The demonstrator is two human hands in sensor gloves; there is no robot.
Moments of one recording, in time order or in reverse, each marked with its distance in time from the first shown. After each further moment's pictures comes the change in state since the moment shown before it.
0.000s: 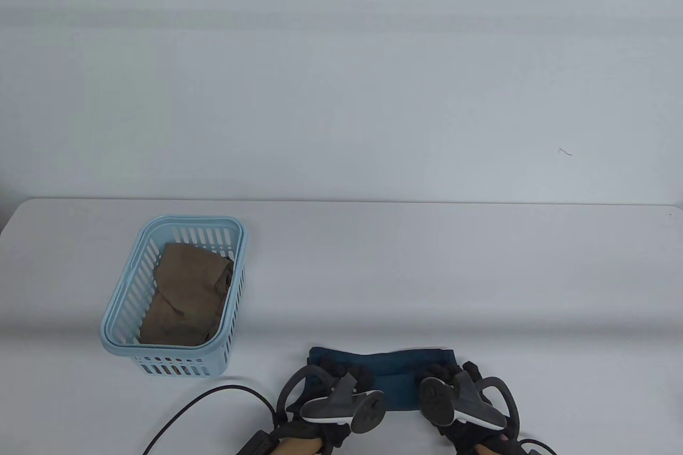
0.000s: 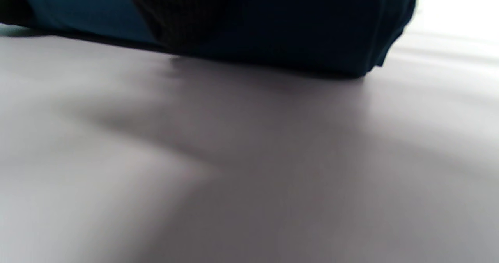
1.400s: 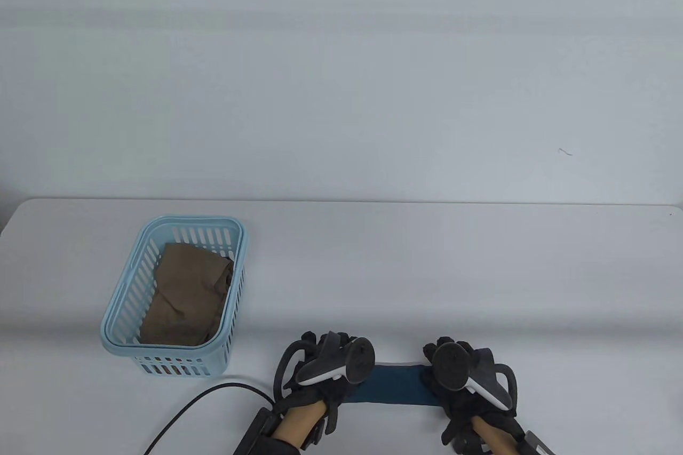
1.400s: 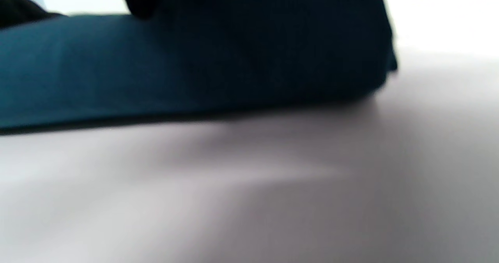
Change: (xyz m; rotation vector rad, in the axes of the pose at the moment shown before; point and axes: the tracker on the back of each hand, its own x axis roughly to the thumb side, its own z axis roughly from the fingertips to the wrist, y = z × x) left_hand -0.046 0.022 -0.013 0.024 0.230 0.228; right_hand -0.033 -0.009 -0.021 -0.086 0.192 -0.270
